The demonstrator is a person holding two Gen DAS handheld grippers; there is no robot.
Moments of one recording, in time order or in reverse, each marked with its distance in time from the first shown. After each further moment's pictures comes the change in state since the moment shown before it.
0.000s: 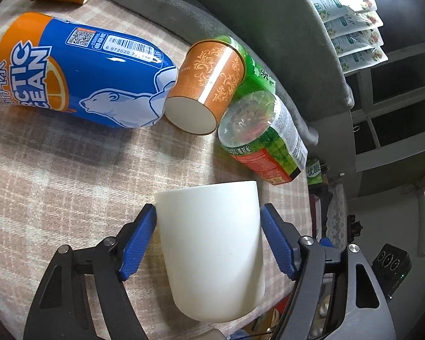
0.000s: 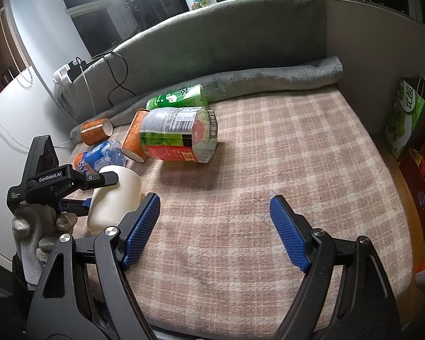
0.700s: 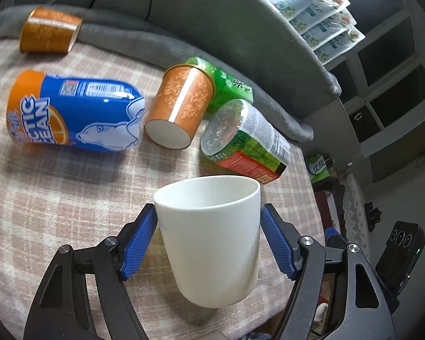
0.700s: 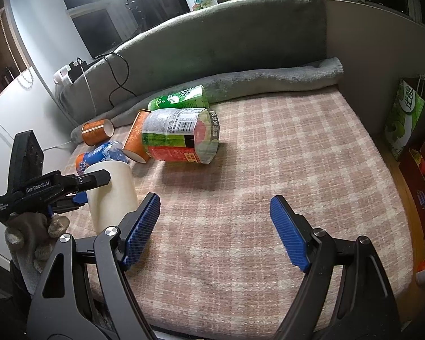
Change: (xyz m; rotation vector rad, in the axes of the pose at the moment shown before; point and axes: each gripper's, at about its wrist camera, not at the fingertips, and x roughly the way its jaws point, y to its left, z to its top) left arm -0.016 -0.033 -0.008 0.174 -0.110 0.068; right arm -0.001 0.004 -0.002 -0.002 -0.004 -0.001
